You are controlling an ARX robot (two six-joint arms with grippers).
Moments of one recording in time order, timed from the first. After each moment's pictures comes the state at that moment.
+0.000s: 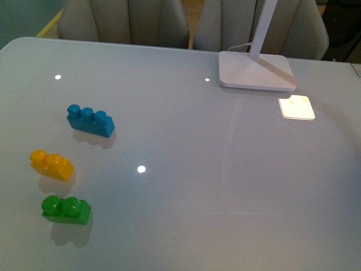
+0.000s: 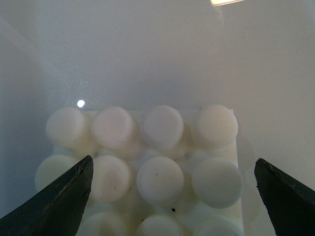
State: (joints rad) left arm 0.00 0.01 0.01 0.00 0.00 0.00; right arm -0.78 2.44 0.99 0.67 -0.48 -0.36
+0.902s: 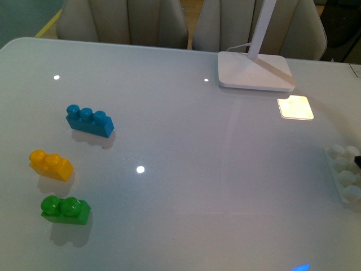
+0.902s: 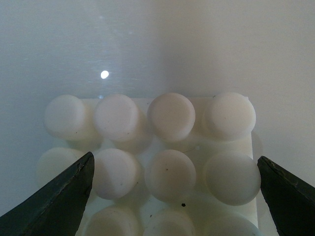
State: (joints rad) left arm 0.00 0.01 0.01 0.00 0.00 0.00; right arm -0.40 2.42 0.89 0.64 -0.31 -0.27
